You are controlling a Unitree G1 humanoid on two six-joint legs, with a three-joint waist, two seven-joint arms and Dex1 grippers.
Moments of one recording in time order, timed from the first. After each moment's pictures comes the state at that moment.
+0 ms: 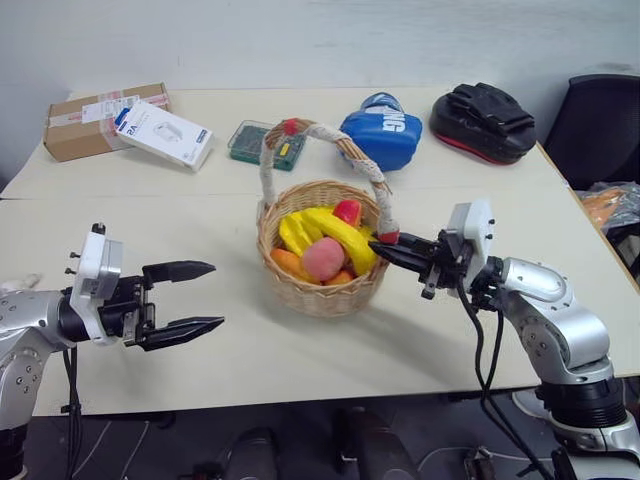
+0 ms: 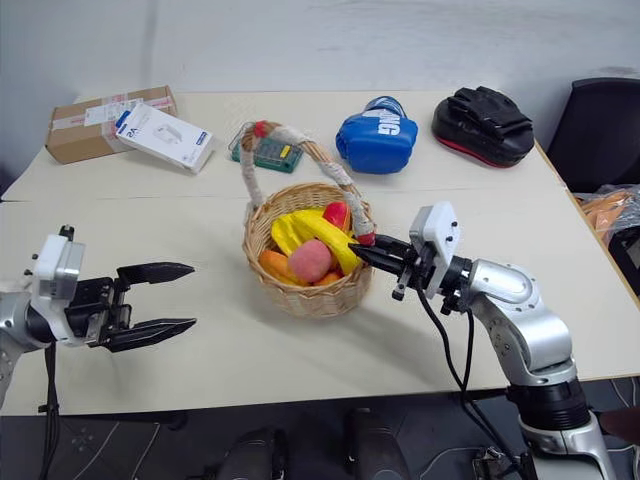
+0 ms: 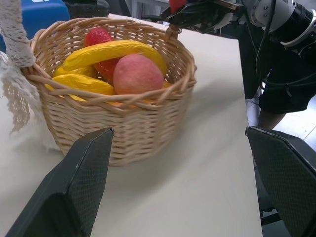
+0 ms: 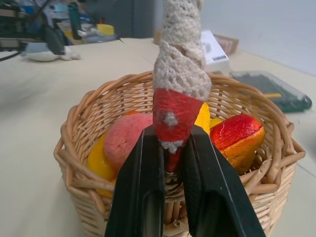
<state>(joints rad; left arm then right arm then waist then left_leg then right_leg) -0.06 0.86 0.41 -0.30 -0.76 0.51 -1.21 -0.32 -0.58 -0.04 -0.30 0.58 0.33 0.91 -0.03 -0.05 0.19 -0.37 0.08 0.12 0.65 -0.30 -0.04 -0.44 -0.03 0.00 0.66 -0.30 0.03</state>
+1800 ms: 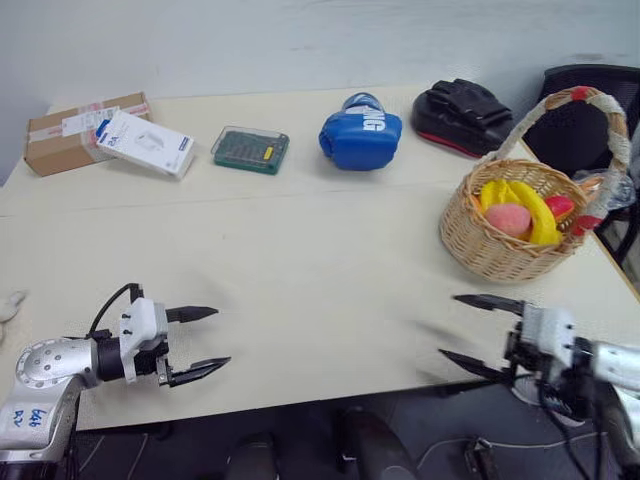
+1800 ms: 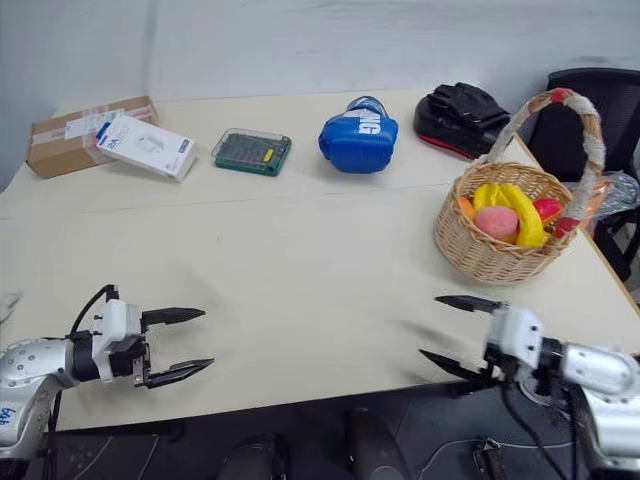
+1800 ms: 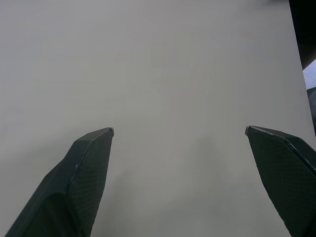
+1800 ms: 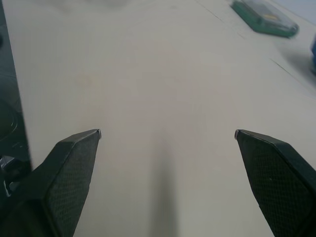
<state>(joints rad) 0.15 0.77 0.27 -0.15 -0.41 0.09 -1.14 0.01 -0.69 -0.19 -0.06 0.35 -0.21 1.24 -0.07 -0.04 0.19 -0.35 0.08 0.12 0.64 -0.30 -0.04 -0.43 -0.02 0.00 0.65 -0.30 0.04</state>
